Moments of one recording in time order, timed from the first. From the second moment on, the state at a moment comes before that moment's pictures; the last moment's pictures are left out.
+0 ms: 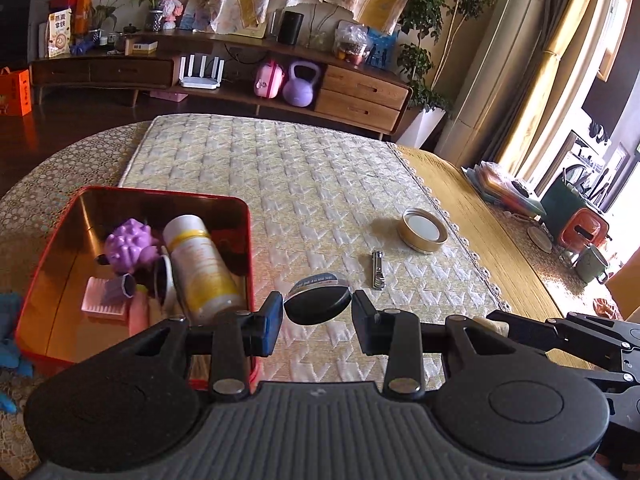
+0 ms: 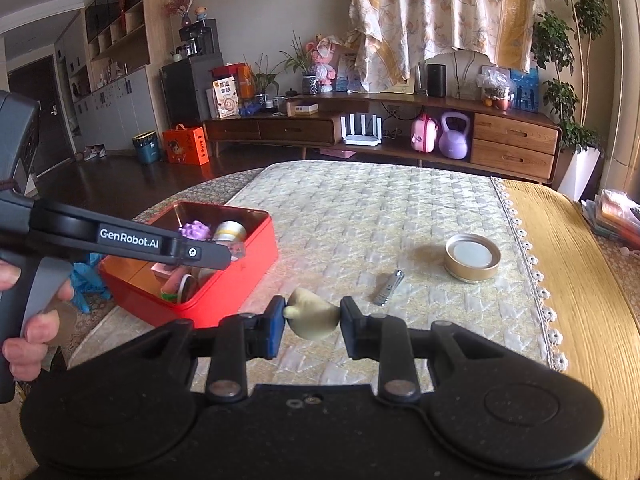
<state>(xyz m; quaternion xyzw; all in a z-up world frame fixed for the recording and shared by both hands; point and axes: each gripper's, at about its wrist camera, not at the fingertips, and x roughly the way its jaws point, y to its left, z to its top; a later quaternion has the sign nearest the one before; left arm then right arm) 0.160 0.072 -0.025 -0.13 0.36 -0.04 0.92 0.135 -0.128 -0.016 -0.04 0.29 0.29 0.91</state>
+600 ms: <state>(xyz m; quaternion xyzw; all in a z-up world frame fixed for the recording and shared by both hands) 0.127 0.163 -0.019 -0.17 0.34 0.01 0.93 0.121 -0.049 -0.009 -0.08 0.28 0.33 0.90</state>
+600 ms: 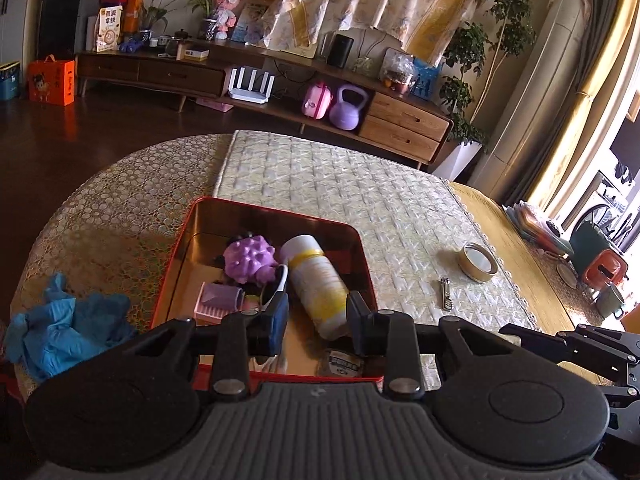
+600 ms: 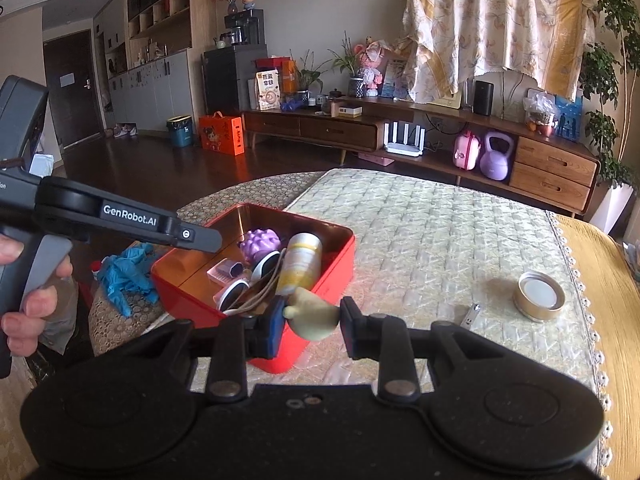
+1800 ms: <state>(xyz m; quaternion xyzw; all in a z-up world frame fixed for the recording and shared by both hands) 0.133 0.186 -0.060 -0.16 0.36 0.03 0.92 0.152 0.033 -0.052 -0.10 0.34 0.36 0.86</state>
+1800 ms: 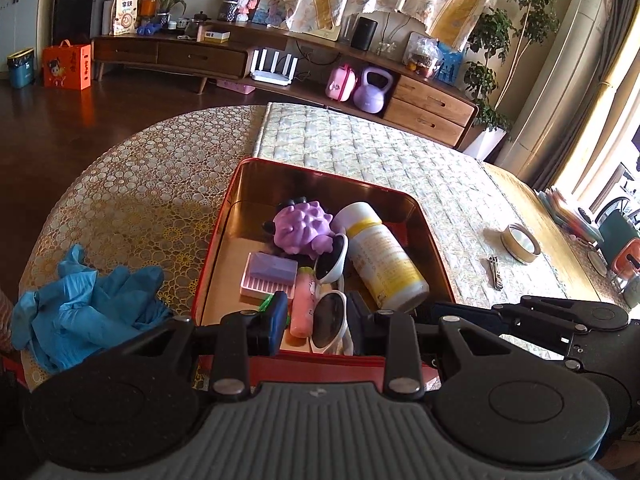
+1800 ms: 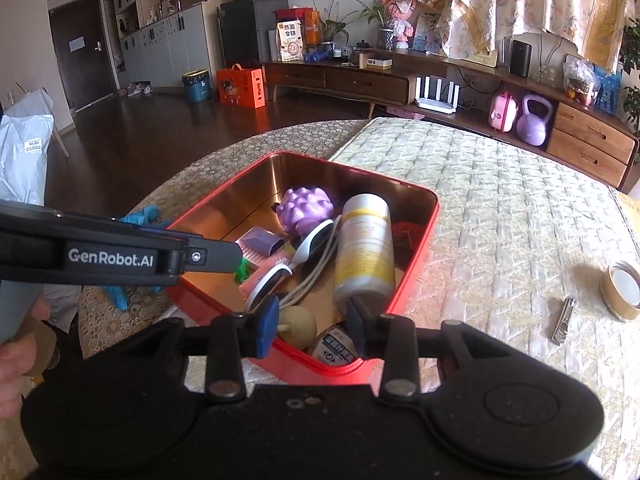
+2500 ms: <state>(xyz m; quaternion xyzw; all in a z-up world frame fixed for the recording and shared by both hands) 0.126 0.106 -0.030 -0.11 0.35 -0.01 0.93 0.130 -0.092 -0.016 -0.02 0.32 0.31 0.89</state>
